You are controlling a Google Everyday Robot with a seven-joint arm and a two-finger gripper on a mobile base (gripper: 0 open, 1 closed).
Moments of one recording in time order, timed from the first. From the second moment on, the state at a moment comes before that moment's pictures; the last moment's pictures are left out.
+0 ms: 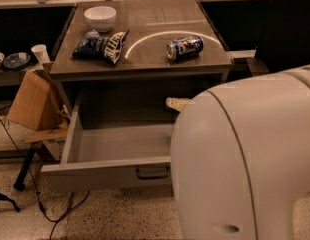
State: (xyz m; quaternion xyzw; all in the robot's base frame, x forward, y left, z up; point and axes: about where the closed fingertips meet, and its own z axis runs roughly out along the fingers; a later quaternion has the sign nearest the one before) arm 0.720 -0.144 0.684 -0.04 0.83 0.17 0.53
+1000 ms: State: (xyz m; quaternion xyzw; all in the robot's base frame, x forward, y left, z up) arm 0.714 -0.138 0.680 -0.10 0.82 0.18 0.53
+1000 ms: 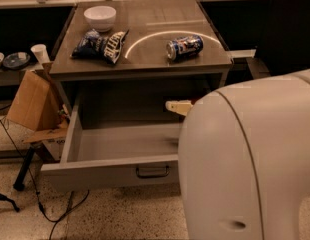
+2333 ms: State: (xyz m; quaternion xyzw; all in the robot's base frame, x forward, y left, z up) arm 0.707 -0.121 0.723 -0.21 0.78 0.21 0.55
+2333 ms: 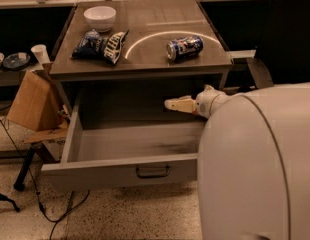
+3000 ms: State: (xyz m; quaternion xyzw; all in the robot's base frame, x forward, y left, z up) arm 0.716 -0.122 0.732 -0.29 0.79 0.19 0.51
